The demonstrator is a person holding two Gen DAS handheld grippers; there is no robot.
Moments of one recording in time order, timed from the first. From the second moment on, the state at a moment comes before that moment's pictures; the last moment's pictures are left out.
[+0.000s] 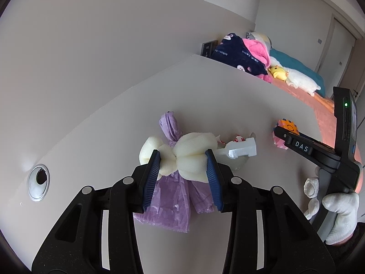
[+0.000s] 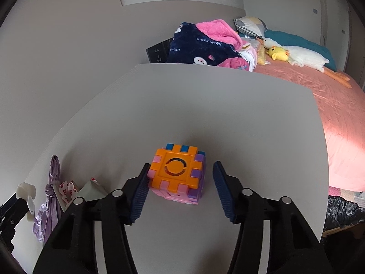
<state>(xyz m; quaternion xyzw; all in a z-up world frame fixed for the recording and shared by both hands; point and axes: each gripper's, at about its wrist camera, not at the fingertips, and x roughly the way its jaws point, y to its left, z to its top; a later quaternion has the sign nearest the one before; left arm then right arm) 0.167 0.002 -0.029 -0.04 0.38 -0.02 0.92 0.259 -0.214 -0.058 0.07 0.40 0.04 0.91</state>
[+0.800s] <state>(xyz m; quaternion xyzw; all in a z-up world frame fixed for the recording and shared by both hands) 0.153 -0.018 -0.021 -0.03 0.38 -0.03 0.92 0.197 -0.230 -0.022 0.05 0.39 0.07 0.92</state>
